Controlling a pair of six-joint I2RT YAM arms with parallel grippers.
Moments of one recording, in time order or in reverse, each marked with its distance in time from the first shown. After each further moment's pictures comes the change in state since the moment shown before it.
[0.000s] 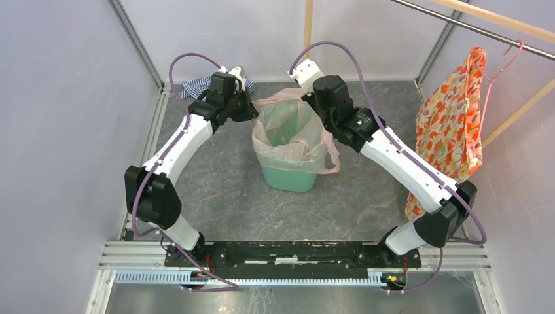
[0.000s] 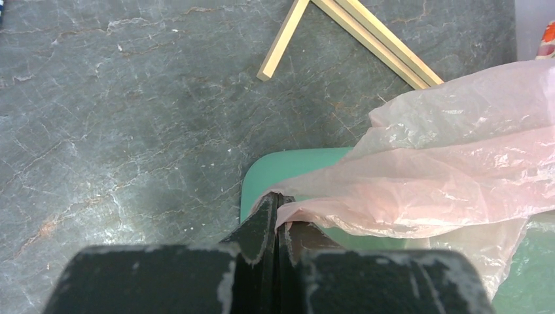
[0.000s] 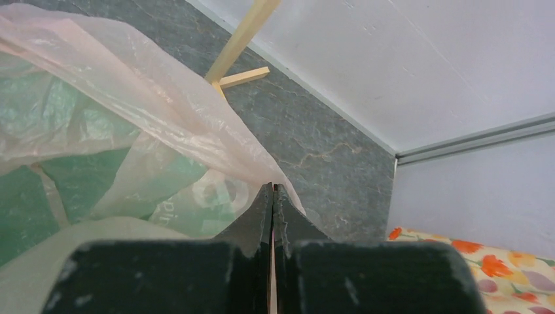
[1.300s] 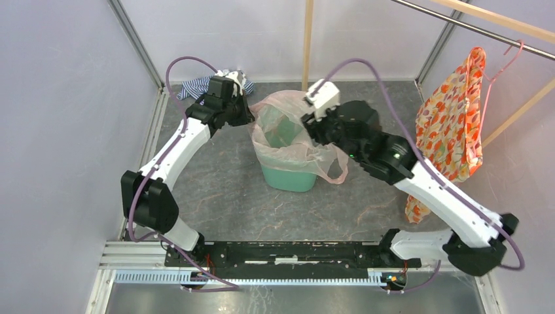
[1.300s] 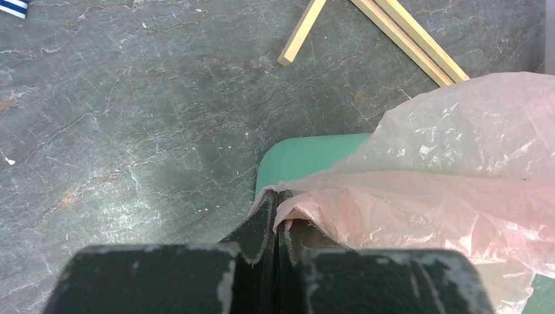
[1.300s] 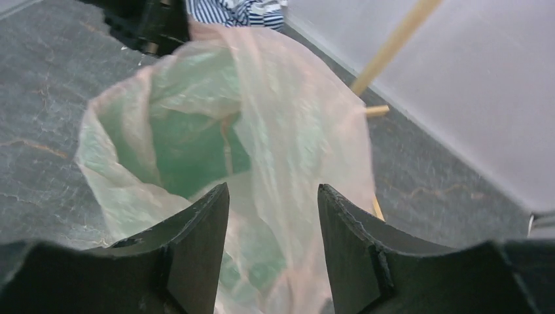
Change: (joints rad) left arm 0.000 -0.048 -0.047 -0.028 -0.047 -0.001; right arm 0.087 -0.332 -0.156 -0.057 -0.306 0.248
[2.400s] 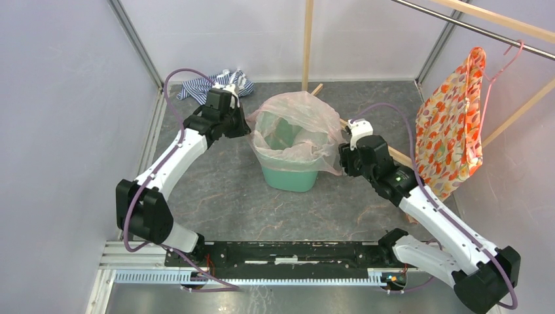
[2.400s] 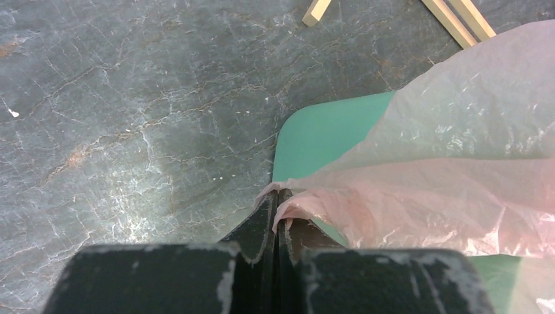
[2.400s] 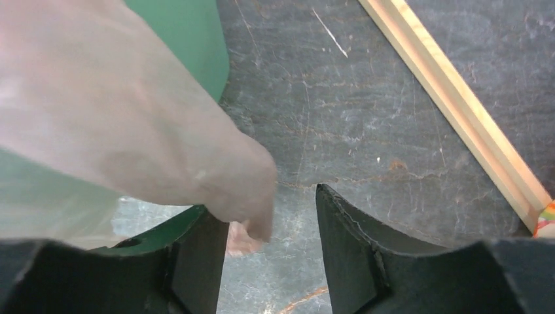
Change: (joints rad) left arm 0.000 -0.086 -0.157 0.016 -0.027 -0.001; right arm -0.269 -0.214 -0.637 0.054 -0.022 0.282
